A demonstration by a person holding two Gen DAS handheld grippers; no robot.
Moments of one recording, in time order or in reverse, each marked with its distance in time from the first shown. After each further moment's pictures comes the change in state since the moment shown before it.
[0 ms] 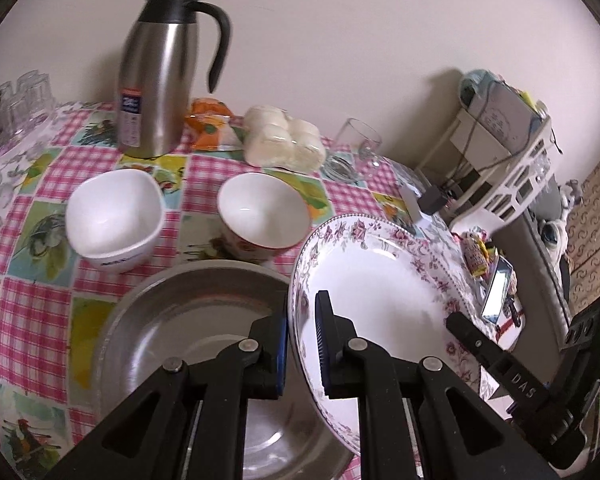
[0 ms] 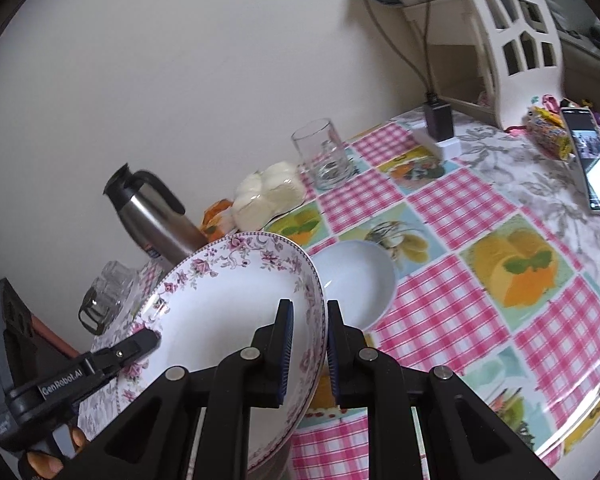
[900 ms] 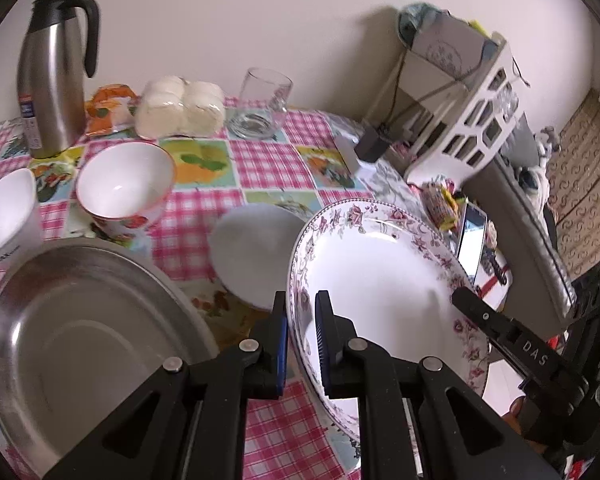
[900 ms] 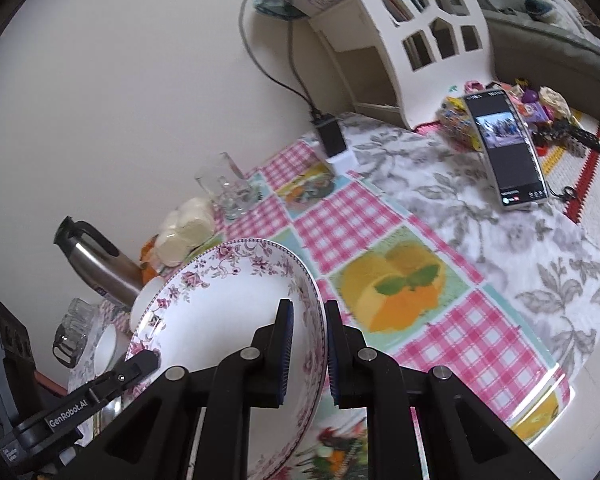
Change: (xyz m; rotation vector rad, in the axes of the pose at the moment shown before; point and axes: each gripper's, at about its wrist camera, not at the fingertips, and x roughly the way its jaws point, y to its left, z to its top) left arm 0.062 -0.114 -0.029 0.135 0.085 -0.079; right arm -0.045 -0.117 0.027 0.118 -0.050 -0.115
